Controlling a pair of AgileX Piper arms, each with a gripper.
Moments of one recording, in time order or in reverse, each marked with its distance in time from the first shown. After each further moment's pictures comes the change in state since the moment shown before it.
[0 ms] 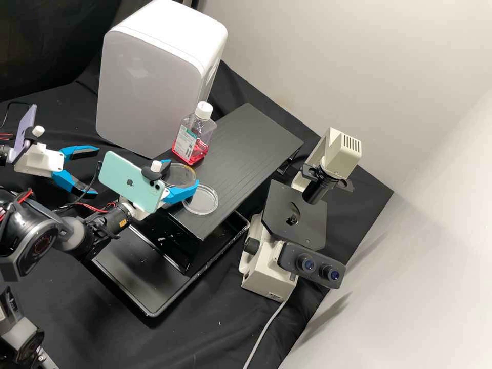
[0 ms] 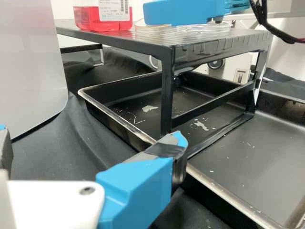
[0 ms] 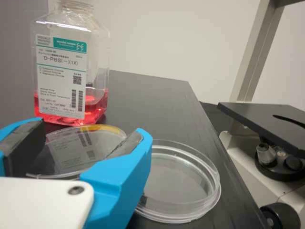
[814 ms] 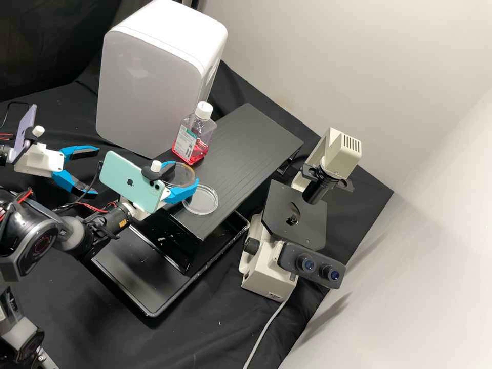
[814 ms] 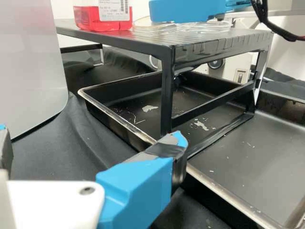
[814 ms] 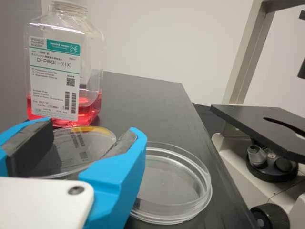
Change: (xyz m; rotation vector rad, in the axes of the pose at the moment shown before) left arm 0.000 0.000 0.000 0.000 0.000 0.000; right arm 0.000 0.001 0.000 -0.016 -0.011 0.023
